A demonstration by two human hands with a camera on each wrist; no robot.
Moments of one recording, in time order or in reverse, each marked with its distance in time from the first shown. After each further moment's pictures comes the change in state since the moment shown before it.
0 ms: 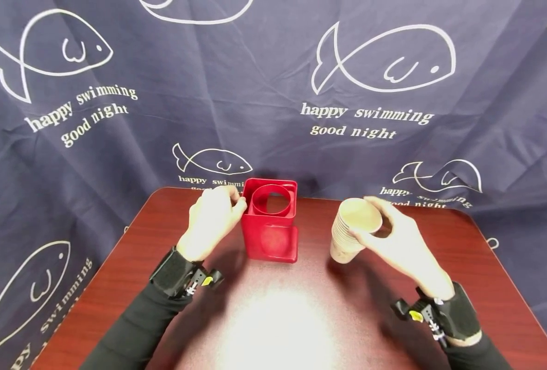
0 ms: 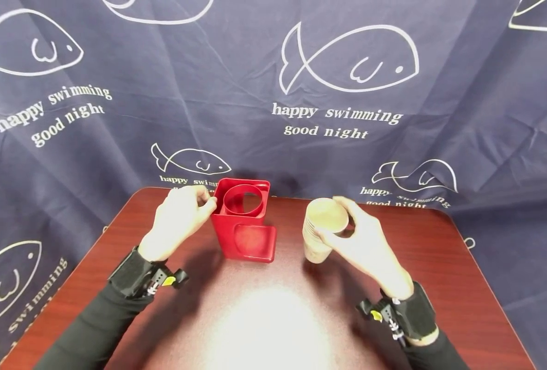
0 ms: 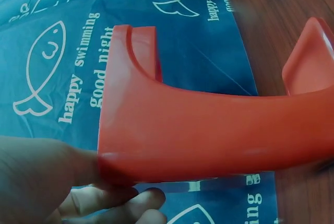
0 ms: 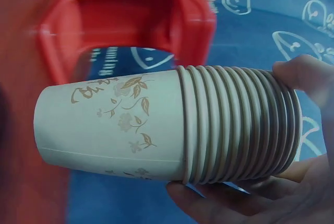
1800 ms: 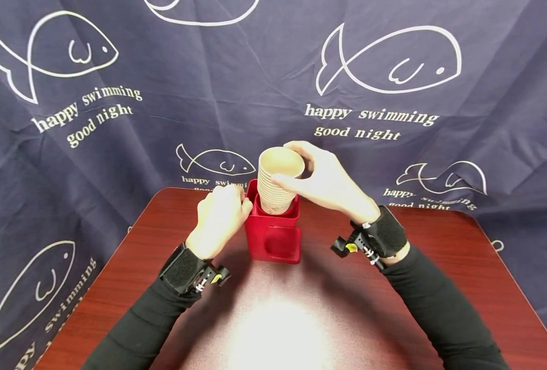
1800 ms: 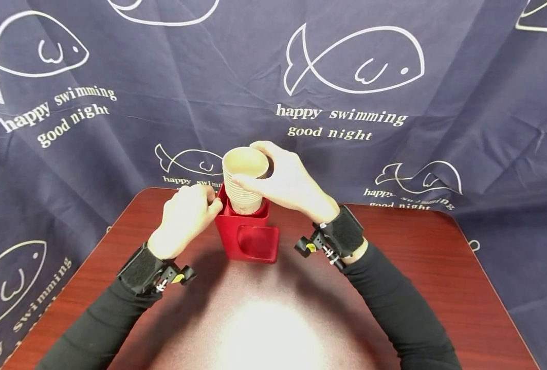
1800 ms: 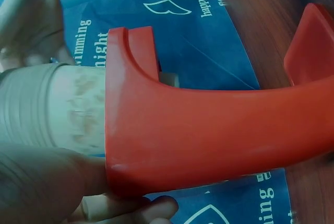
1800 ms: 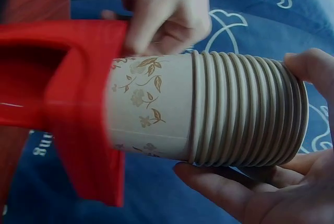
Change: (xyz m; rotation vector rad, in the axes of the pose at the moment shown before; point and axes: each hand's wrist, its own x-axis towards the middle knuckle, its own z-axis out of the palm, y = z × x) left_hand 0.005 0.014 -0.001 0.123 0.011 0.001; right_hand 0.115 -0.111 0.056 0.264 -0.175 -0.305
